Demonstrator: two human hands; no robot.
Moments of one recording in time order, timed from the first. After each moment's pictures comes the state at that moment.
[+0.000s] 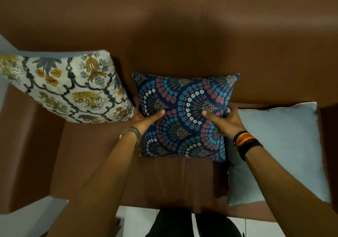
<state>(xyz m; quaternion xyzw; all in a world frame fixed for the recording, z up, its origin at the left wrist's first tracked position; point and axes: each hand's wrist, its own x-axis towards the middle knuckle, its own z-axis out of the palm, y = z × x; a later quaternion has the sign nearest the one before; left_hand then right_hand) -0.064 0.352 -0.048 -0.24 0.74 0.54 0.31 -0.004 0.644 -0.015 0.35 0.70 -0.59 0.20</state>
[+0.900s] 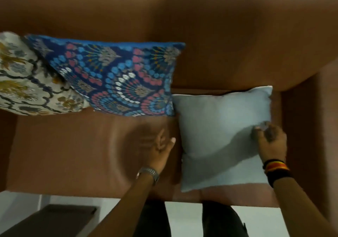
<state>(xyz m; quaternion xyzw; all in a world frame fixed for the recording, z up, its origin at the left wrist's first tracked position) 0.116 0.559 -0.093 -0.23 0.74 0.53 0.34 0.154 0.891 -0.066 0.49 0.78 -0.38 0.05</state>
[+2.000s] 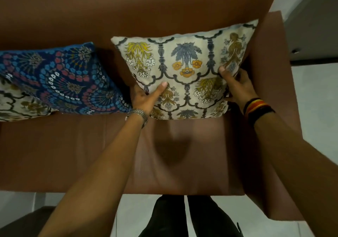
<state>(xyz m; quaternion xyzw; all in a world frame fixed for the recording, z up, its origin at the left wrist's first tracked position) 0.043 0.777 -0.008 -0.20 0.79 0.53 0.23 0.097 1.051 0.000 0.35 0.67 -0.65 0.09</state>
